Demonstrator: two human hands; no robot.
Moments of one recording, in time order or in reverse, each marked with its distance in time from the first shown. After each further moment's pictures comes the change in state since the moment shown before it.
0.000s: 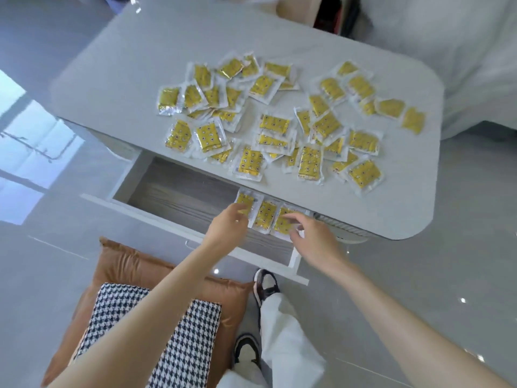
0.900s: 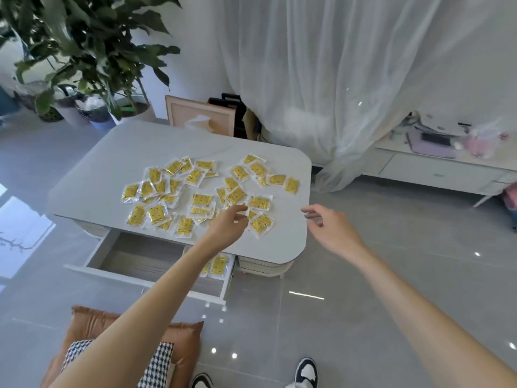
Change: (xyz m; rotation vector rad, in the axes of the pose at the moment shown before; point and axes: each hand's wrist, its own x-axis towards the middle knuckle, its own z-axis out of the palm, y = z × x) left_hand -0.250 0.284 0.035 0.012 -0.053 0.378; right_hand -0.265 0.033 -0.337 0.040 0.371 0.008
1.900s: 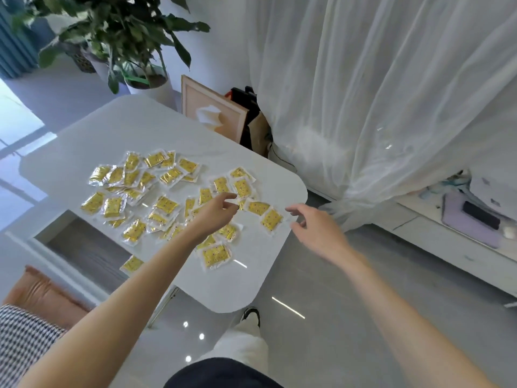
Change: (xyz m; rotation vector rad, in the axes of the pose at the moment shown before) left_hand 0.226 0.142 0.086 -0.192 0.225 -0.164; right_hand 0.252 0.089 -0.155 -0.166 -0.251 -0.273
